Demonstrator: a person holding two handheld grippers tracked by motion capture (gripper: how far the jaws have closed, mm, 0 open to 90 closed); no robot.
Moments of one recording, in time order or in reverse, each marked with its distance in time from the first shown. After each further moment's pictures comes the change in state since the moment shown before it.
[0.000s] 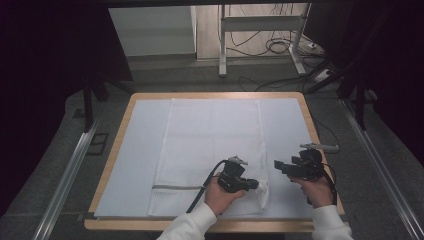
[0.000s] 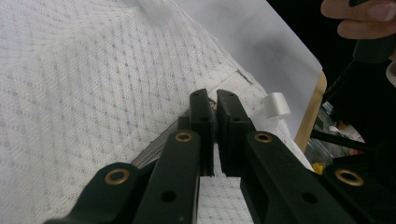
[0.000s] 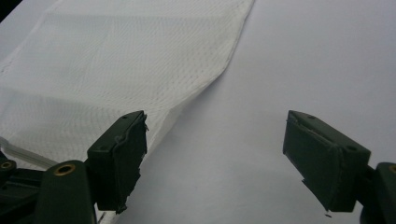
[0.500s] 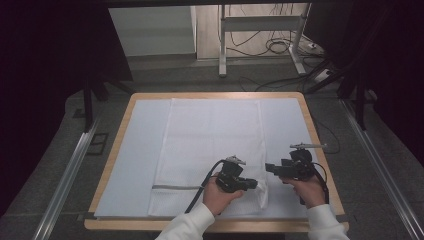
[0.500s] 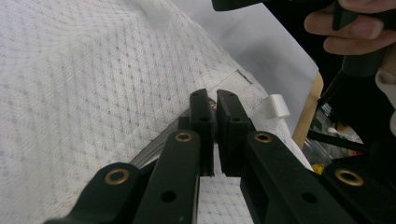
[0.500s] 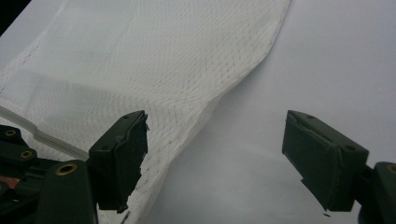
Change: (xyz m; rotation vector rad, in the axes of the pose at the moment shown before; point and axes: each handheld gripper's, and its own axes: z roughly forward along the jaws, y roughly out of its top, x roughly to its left) left arm 0.000 -0.001 -0.007 -0.016 -0.002 -0.001; right arm 0.015 0.001 0.015 0.064 0.076 -0.003
